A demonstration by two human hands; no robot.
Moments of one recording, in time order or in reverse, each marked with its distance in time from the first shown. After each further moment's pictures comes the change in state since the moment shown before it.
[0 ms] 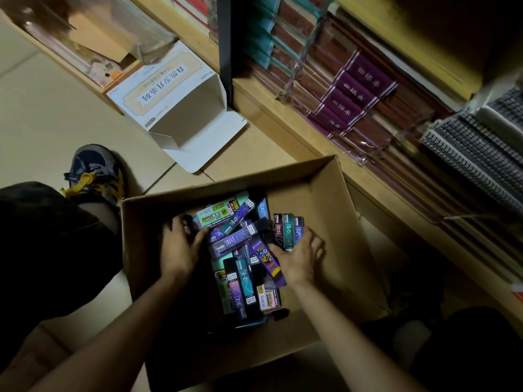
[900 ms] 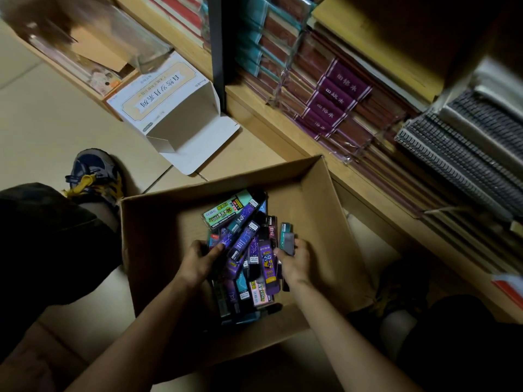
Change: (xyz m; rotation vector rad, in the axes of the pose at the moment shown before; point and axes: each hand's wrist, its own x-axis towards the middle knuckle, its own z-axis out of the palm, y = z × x) left_hand -0.045 0.024 0.004 -0.459 -0.383 -0.242; right_hand -0.006 0.016 -0.001 0.592 -0.154 0.212
